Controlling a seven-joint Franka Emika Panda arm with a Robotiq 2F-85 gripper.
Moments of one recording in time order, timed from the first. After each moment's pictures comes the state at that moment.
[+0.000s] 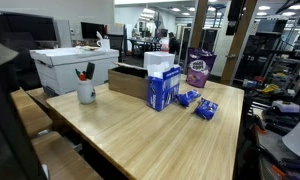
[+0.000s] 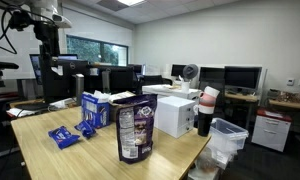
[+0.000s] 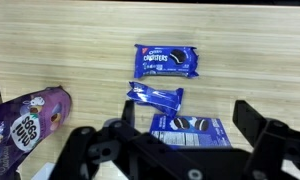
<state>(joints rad) 0.02 -0.64 0.19 -2.44 -0.02 1.76 0.22</state>
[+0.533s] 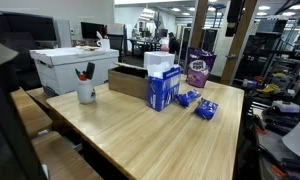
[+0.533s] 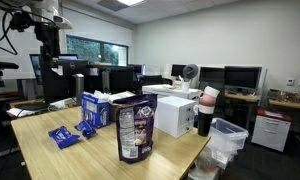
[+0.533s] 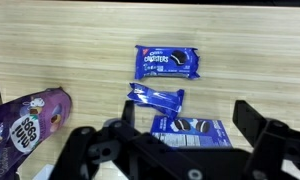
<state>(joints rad) 0.02 -0.63 0.19 -2.44 -0.02 1.76 0.22</state>
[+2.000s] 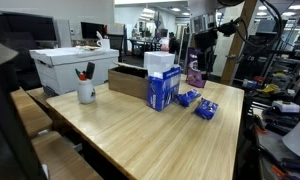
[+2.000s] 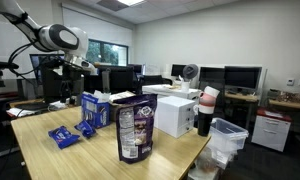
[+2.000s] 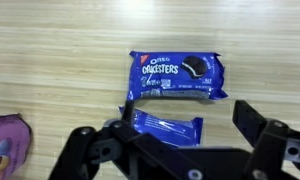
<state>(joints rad) 0.02 -0.16 0.12 -2.43 -0.07 1.96 0.22</state>
